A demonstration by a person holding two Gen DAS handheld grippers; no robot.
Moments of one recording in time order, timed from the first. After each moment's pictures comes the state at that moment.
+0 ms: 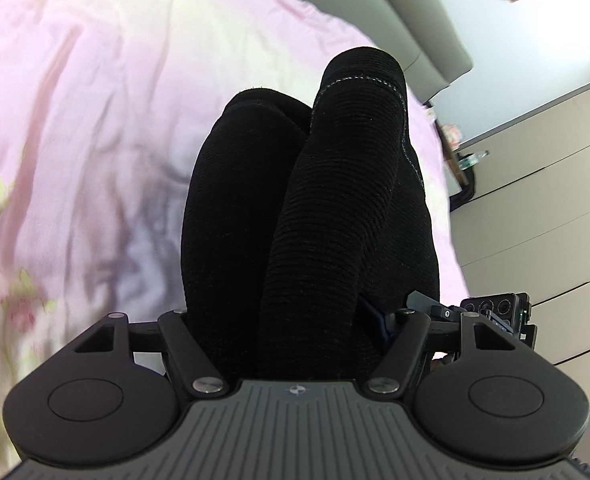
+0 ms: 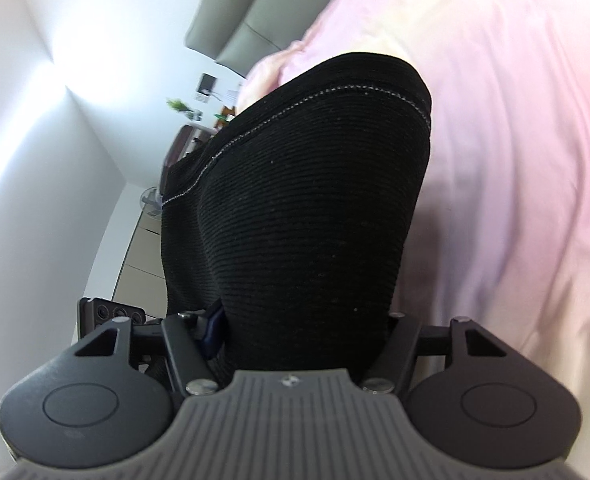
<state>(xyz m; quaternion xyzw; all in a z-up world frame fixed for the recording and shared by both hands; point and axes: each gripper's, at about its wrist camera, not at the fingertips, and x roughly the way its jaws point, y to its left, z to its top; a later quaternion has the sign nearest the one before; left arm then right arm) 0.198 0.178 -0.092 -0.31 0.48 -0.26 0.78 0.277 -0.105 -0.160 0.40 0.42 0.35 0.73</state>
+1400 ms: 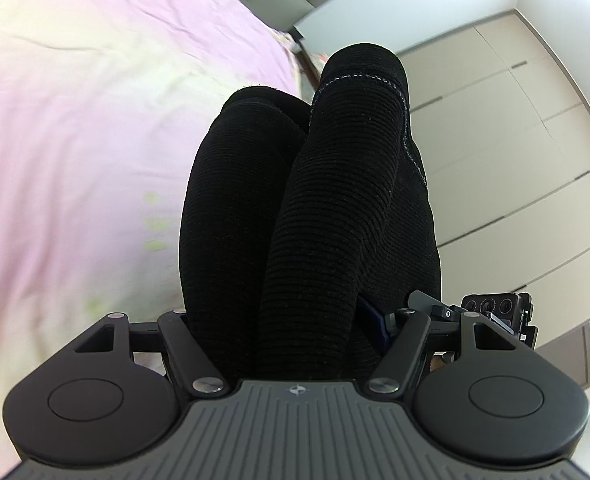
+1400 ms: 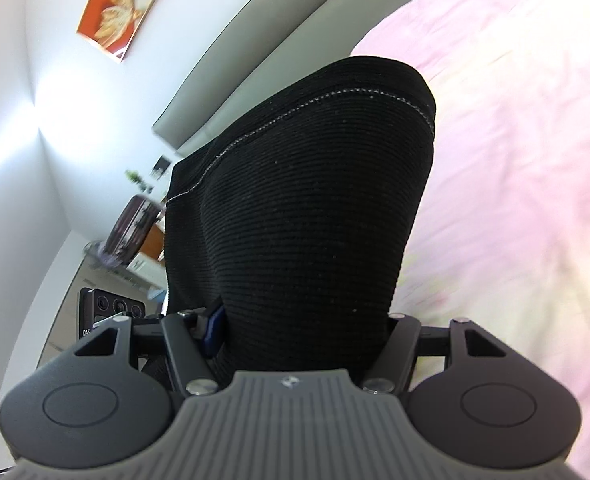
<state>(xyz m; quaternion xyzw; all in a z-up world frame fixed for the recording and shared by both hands) 0.267 -0.028 -0.070 -0.30 0.47 -0.43 0.71 0.184 -0.384 -0.009 0.35 0.36 0.22 0.83</state>
